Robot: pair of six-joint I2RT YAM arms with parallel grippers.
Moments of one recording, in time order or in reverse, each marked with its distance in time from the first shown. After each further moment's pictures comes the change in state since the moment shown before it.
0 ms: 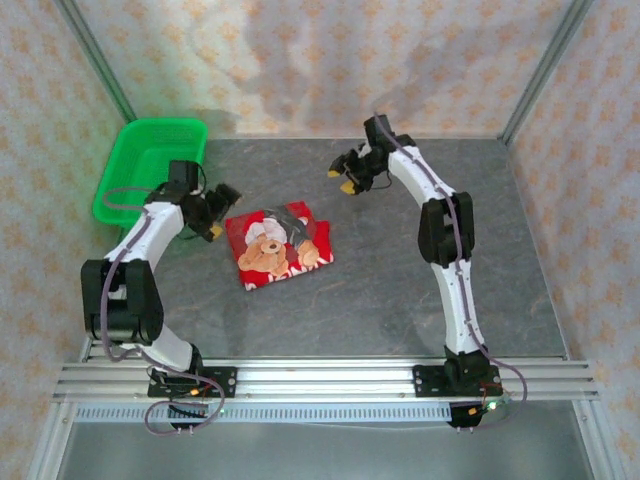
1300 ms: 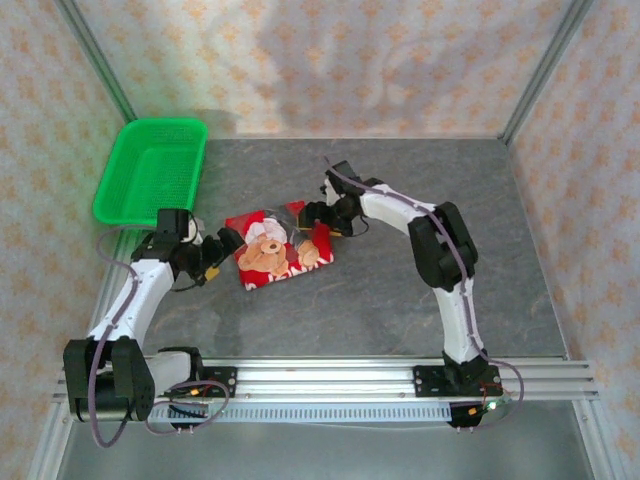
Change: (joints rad) left arm 0.010 -0.407 -0.420 -0.043 0.112 0.250; right arm 0.257 -0.197 -0.550 0.254 0.206 -0.315
